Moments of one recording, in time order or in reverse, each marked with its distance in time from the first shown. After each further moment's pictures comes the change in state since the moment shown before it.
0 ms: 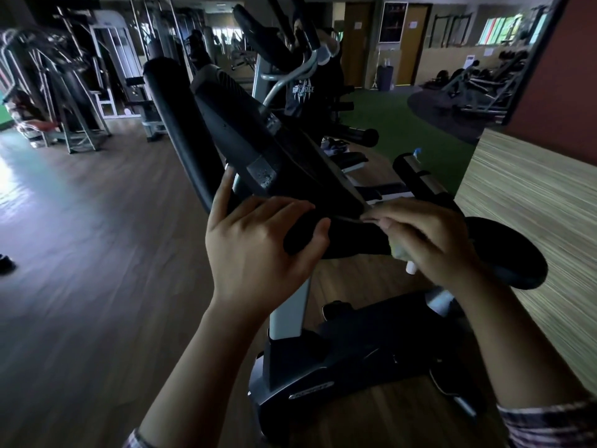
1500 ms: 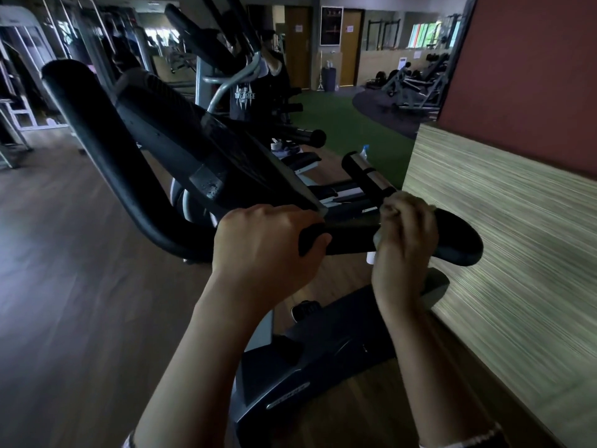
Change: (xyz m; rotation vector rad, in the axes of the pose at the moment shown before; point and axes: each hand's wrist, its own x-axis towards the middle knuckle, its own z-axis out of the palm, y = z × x) left_hand 0.024 0.032 0.020 -0.104 -0.363 0.126; right_hand -0.029 -0.001 0.036 0.032 0.752 0.625
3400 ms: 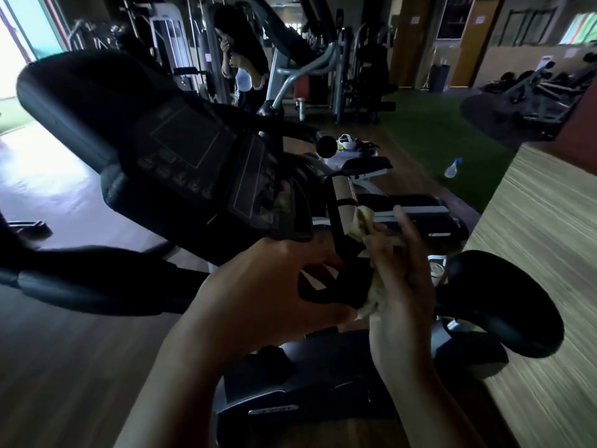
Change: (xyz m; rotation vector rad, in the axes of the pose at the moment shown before) left_hand 0.078 0.093 0.075 -0.379 -0.485 -0.463; right_hand 0.097 0.079 -0.025 0.785 -0.594 0.405
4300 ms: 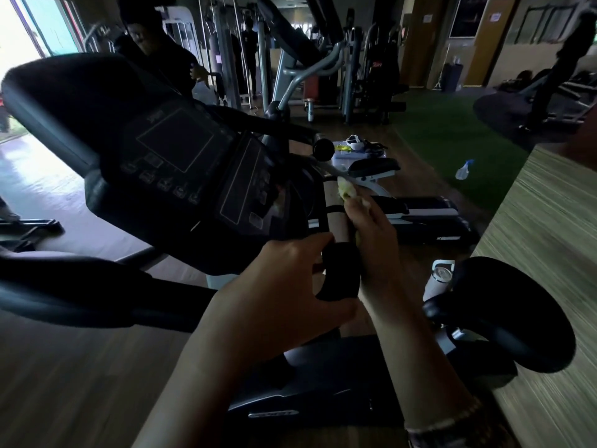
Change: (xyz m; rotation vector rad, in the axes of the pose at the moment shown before) left_hand 0.024 0.014 0.024 -0.149 0.123 0.009; right_hand 0.085 0.018 0.013 -0.008 -0.072 0.181
